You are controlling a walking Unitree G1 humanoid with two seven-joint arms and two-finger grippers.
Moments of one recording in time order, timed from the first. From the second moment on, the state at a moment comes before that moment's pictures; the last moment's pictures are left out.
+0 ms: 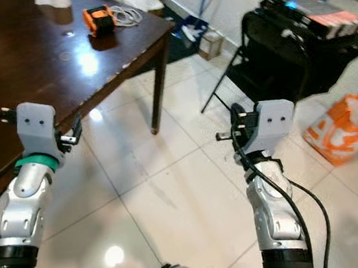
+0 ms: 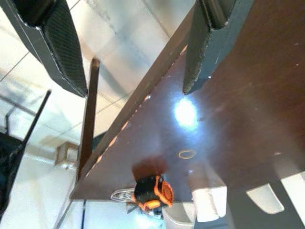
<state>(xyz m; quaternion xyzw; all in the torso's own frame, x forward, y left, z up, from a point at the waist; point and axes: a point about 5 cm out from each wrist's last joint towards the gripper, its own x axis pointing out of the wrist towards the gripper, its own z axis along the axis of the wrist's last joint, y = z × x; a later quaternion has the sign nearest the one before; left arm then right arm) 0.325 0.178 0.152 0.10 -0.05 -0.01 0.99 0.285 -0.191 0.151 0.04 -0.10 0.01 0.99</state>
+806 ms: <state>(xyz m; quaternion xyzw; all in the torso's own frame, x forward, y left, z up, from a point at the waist) 0.328 0.163 0.155 0.09 -0.06 -0.03 0.99 0.285 -0.196 0.155 0.03 -0.10 0.00 0.99</state>
